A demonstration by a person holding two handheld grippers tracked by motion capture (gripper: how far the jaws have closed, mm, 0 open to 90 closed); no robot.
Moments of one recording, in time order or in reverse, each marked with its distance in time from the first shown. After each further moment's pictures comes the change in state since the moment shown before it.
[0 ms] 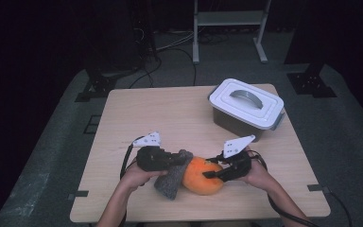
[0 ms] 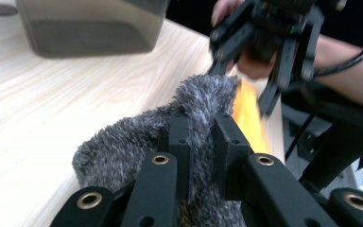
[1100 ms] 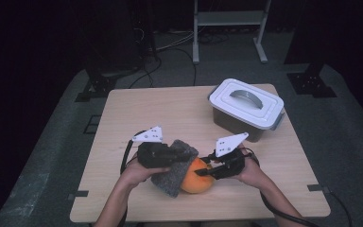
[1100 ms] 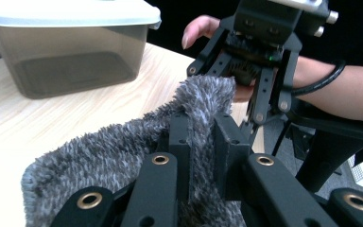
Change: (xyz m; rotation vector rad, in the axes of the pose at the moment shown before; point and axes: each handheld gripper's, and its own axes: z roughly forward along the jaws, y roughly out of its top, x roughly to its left) left arm -0.019 0.033 -0.015 -0.036 -0.023 0.081; right arm 0.015 0.035 0.014 -0.010 0.018 -0.071
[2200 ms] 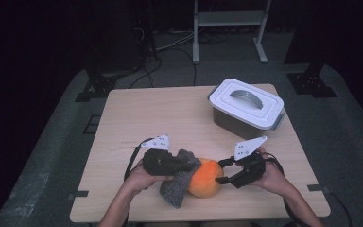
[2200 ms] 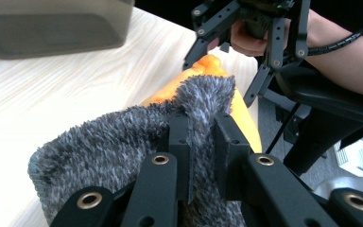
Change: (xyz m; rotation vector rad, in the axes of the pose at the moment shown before) left arm -0.010 -0.014 0.023 0.091 -0.033 -0.034; right arm 0.006 -0.032 -0.043 0.127 -0.063 0.116
